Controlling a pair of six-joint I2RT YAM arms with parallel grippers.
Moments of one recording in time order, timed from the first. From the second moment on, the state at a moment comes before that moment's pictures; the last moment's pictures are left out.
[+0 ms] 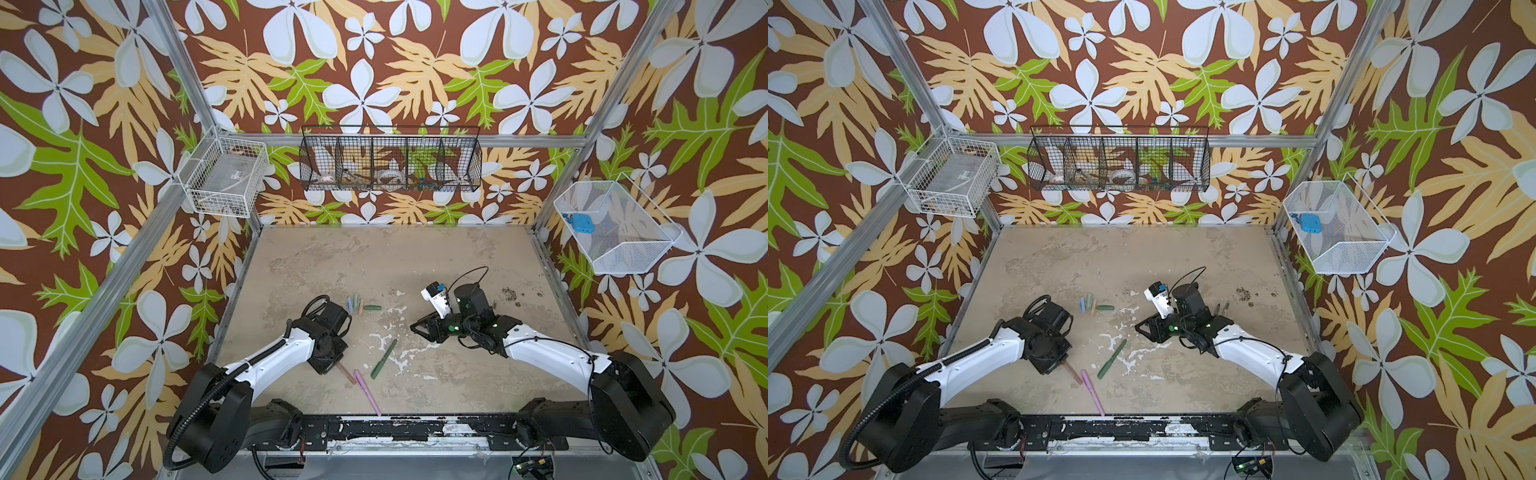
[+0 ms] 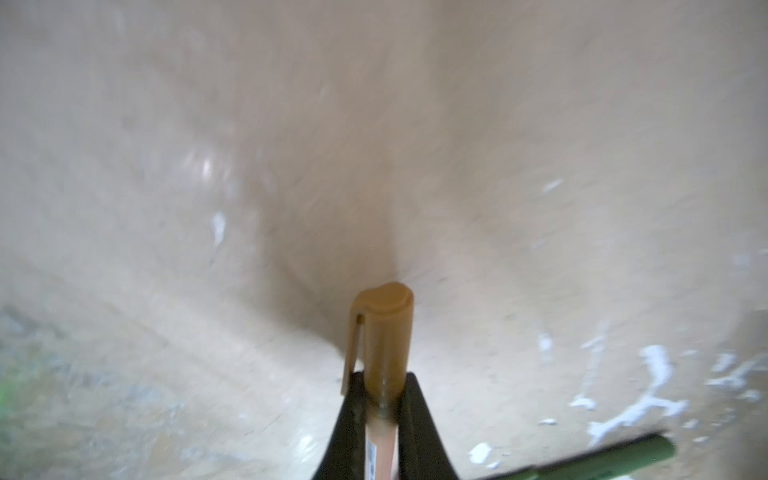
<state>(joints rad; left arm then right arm) -0.44 1.27 0.68 -0.73 -0.05 -1.25 0.58 1.32 0.68 -0.03 -0.53 0.27</state>
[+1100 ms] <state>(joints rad) -0.57 1.17 0.52 0.57 0.00 -0.45 0.58 1.20 0.66 0.13 -0.52 0.30</state>
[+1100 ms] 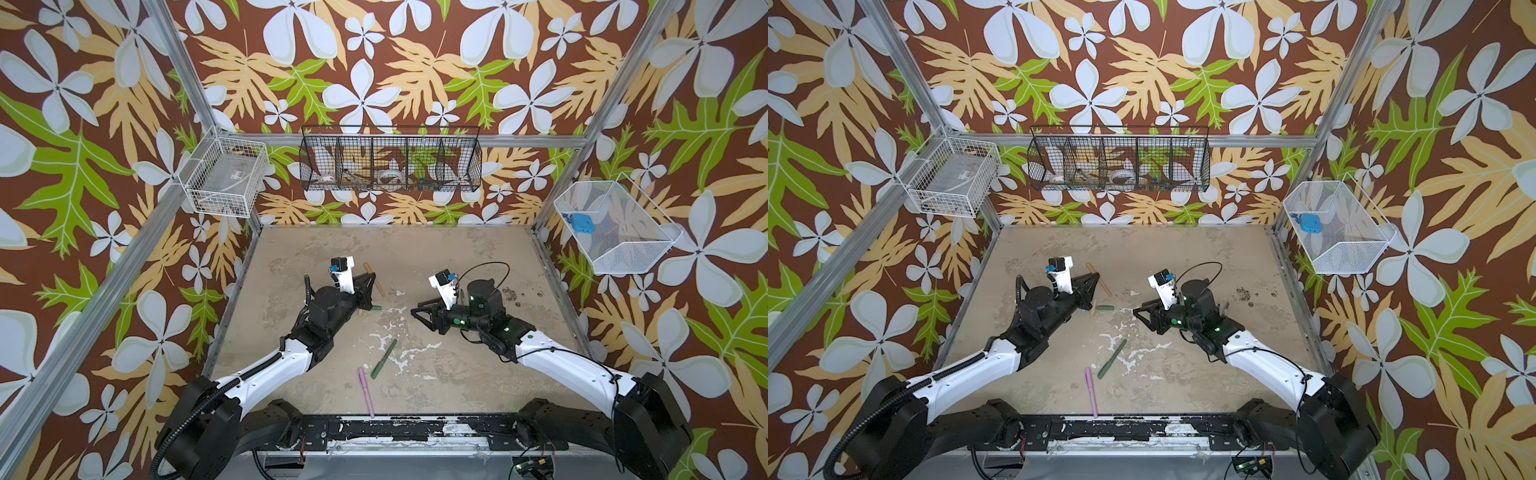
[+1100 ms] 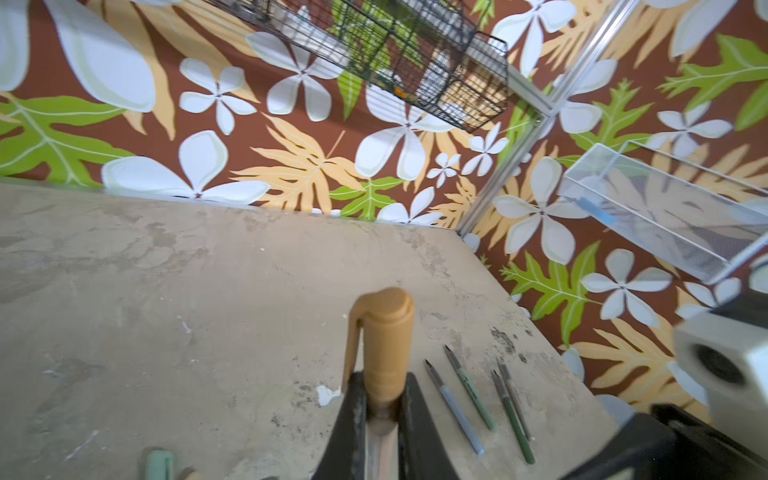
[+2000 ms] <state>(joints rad) -0.75 1.26 0.42 0.85 0.24 -0.35 0.73 1.17 0.50 0.37 -0.34 0.06</state>
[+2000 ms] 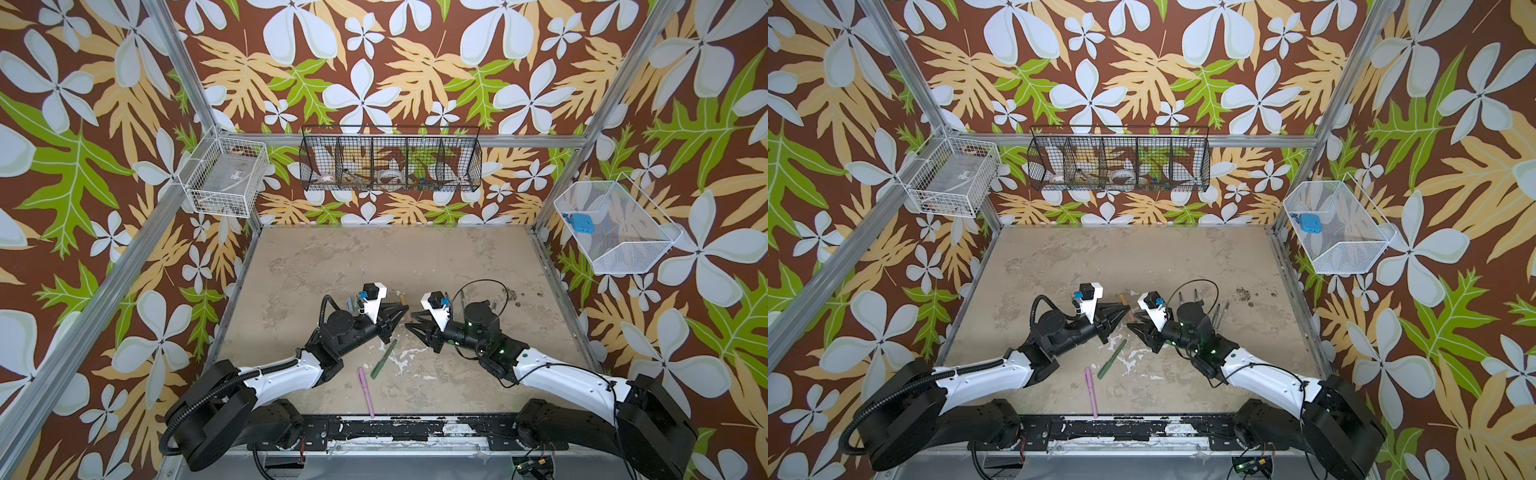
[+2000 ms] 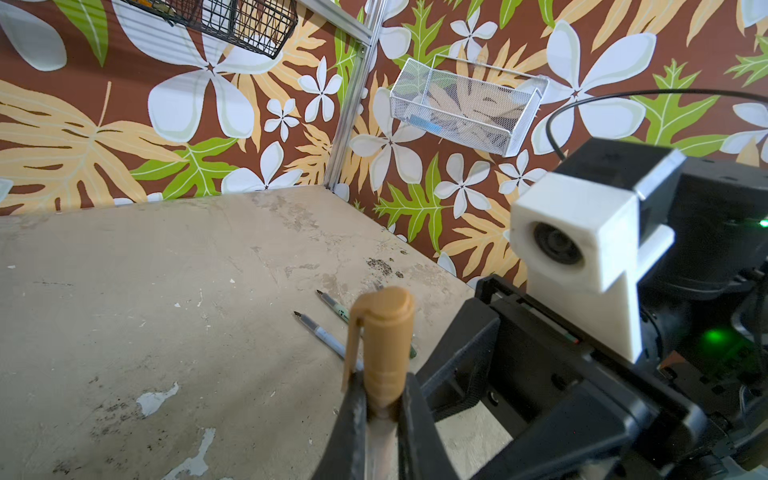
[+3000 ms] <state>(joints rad) -0.78 1.06 0.41 0.71 0.05 -0.41 0.74 1.25 0.53 0.39 -0.30 -0.03</state>
